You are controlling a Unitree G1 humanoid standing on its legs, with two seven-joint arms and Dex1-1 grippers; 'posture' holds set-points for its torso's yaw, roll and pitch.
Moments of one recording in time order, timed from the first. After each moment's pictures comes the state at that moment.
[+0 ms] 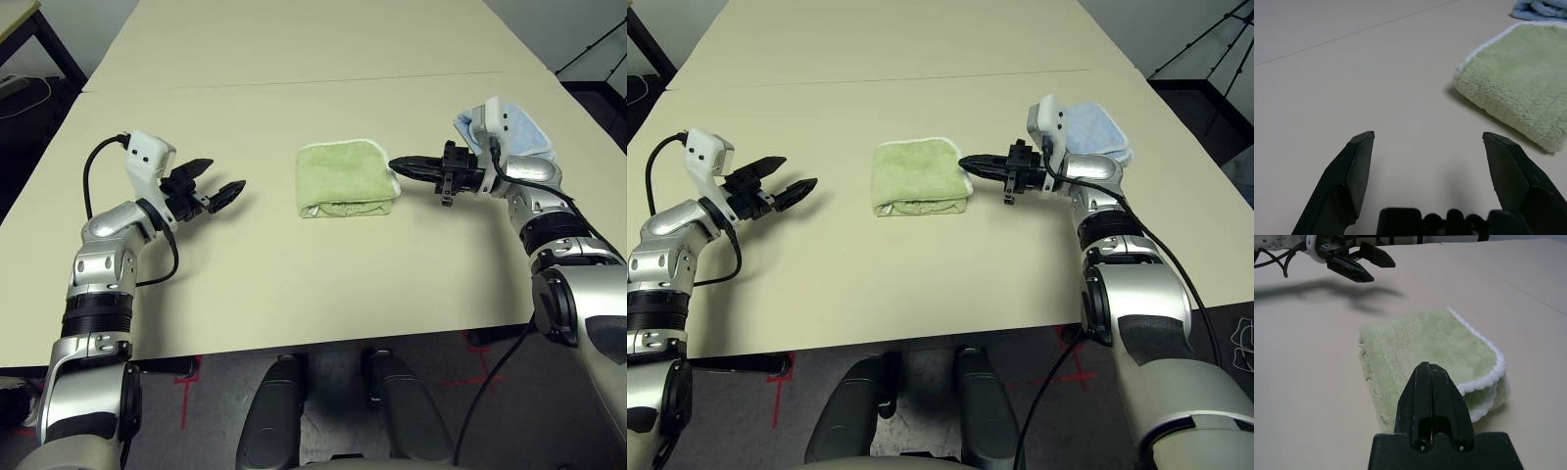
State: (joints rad) left arm -0.63 0.63 0.18 0.49 -0.29 0.14 -0.99; right arm -1.06 -0.43 -0.10 1.18 0.18 -0.37 1.43
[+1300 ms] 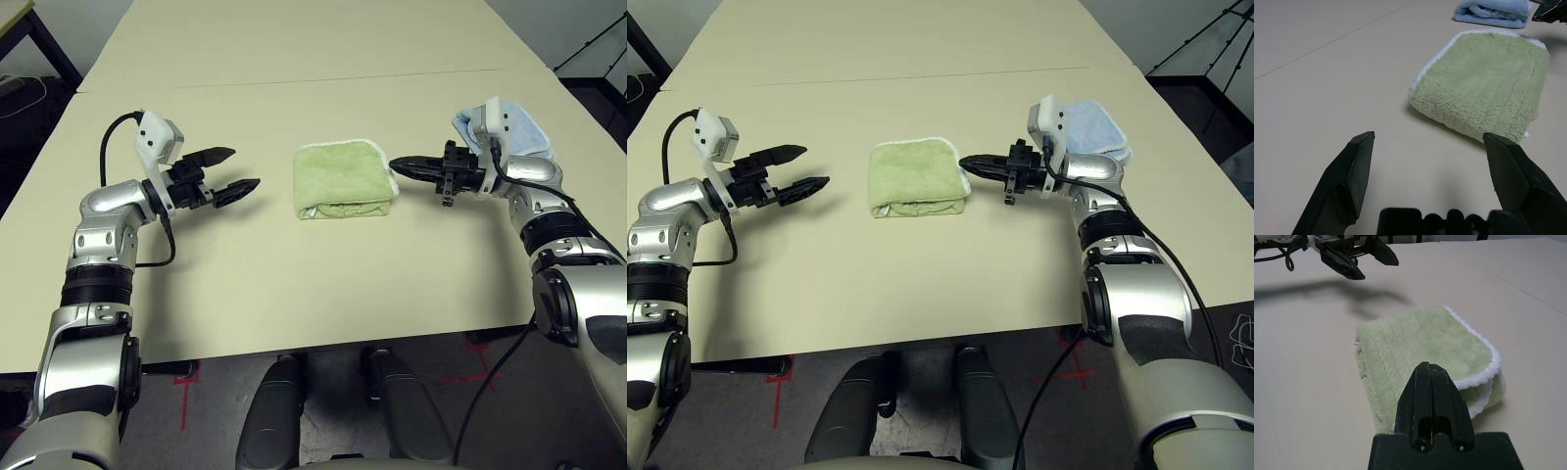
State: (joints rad) left arm -0.71 0.65 0.13 0.57 -0.27 0.07 -1.16; right arm -1.06 -0.43 -0.10 1.18 0.17 -0.38 1.43
